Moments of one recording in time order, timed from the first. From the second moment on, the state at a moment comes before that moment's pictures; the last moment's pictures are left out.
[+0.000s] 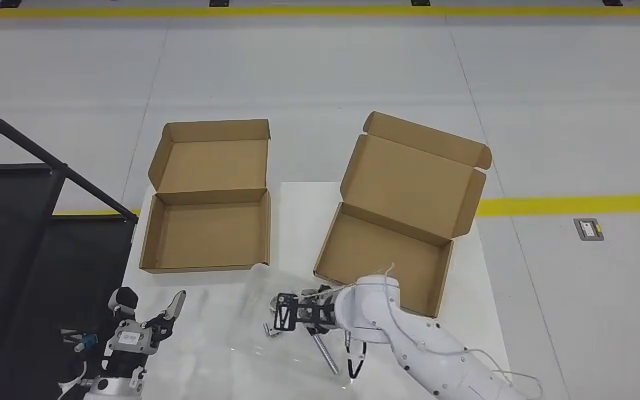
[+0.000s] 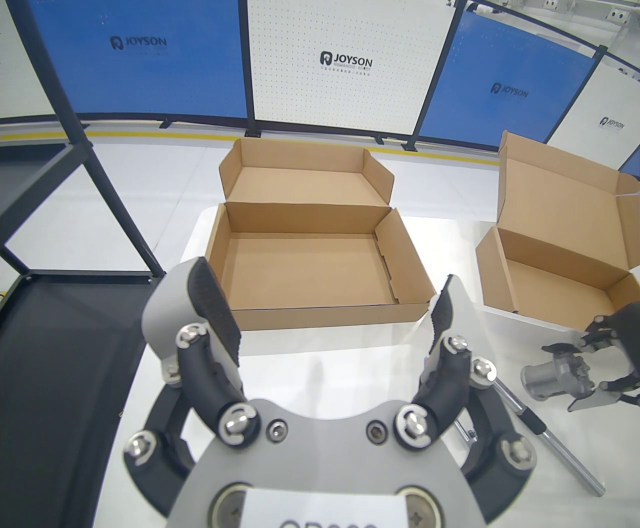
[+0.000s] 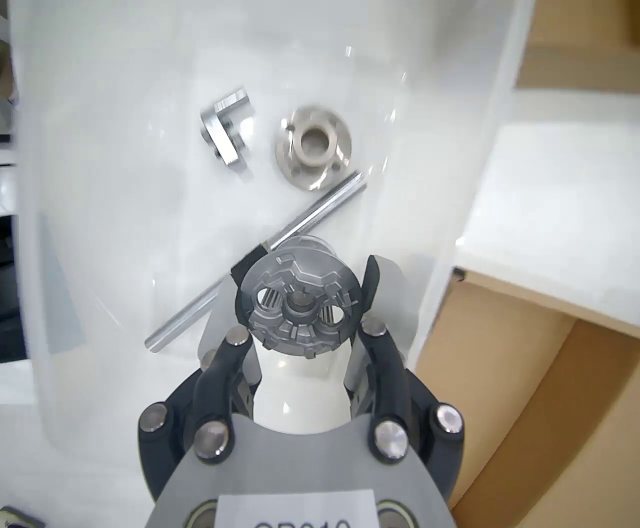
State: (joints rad) left arm 1.77 -1.17 -1.75 -1.90 1.07 -0.13 0.25; right arm -0.69 -1.34 0.69 -1.51 -1.32 -0.66 0.89
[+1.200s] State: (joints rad) left arm 1.77 -1.17 -1.75 -1.90 1.07 -0.13 0.25; right arm -0.52 -1.37 0.84 -1.32 -1.32 -0.30 0.94
